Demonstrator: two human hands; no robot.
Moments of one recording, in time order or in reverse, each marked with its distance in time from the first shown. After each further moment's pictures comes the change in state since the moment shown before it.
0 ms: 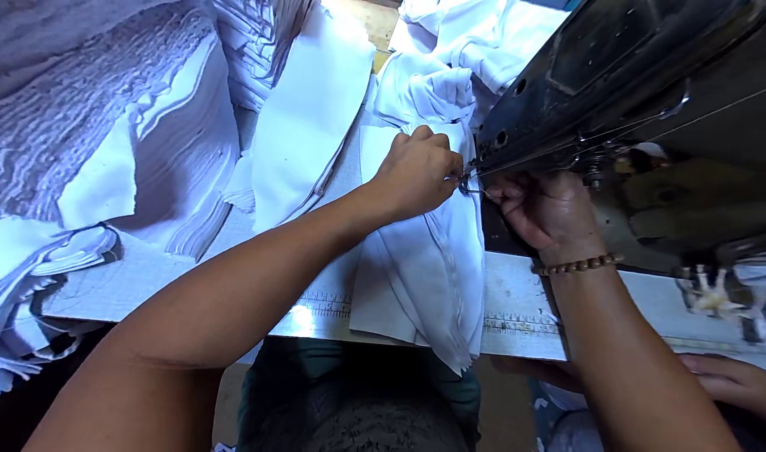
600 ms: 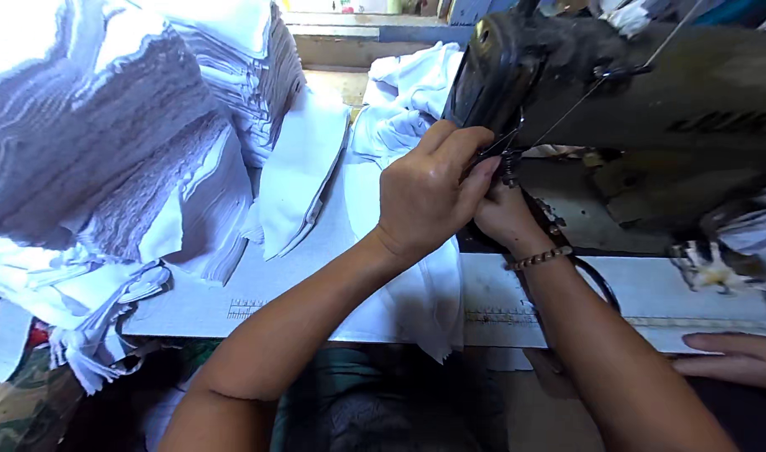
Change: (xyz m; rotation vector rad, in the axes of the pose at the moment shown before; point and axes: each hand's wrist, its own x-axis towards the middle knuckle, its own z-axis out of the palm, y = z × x) left_hand 0.002 0.089 -0.014 -0.099 0.831 0.177; right_hand -0.009 -0.003 0.008 -0.869 0.007 -0.359
